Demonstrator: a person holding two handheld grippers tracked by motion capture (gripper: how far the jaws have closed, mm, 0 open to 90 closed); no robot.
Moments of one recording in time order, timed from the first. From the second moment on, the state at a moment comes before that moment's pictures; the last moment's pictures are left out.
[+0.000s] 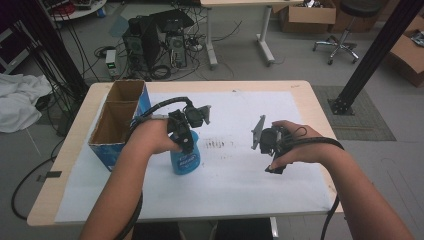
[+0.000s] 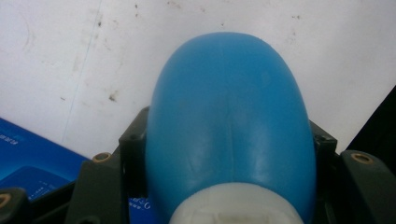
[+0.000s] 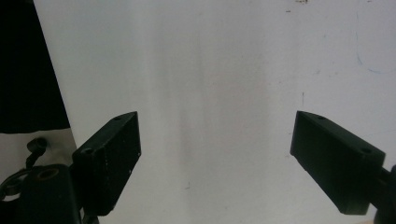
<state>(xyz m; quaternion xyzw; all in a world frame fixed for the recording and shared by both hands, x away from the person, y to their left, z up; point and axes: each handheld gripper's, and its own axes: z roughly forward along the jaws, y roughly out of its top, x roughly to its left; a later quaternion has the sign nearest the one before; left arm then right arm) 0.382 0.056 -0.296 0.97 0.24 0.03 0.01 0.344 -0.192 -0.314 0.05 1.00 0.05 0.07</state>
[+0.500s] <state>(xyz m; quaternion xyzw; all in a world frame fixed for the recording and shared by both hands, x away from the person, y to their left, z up) 0.383 0.061 -0.289 0.96 0.27 0.02 0.02 0.343 -0.193 -0.311 0.05 1.00 0.04 0.07</state>
